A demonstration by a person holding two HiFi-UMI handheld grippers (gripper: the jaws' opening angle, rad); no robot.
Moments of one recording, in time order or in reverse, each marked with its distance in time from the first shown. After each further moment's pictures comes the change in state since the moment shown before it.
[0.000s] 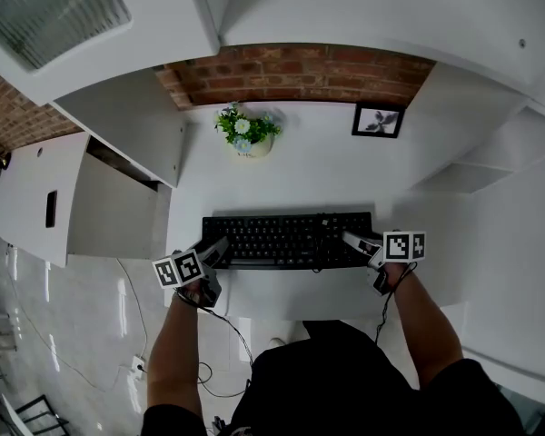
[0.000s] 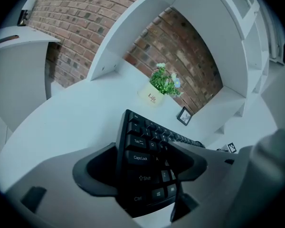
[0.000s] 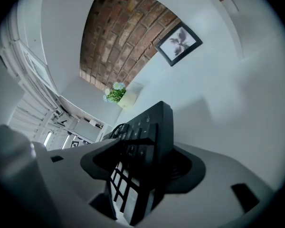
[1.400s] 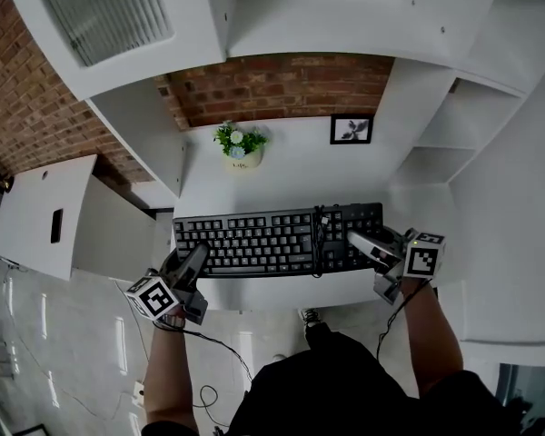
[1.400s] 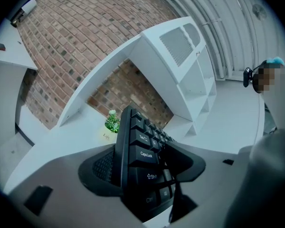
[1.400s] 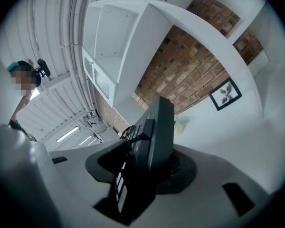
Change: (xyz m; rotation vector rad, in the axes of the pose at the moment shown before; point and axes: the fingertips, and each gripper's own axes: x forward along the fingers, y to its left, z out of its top) left arm -0.148 -0.117 0.056 0.163 -0.382 -0.340; right arm -0.127 0.170 0.013 -0.279 -0.303 0.314
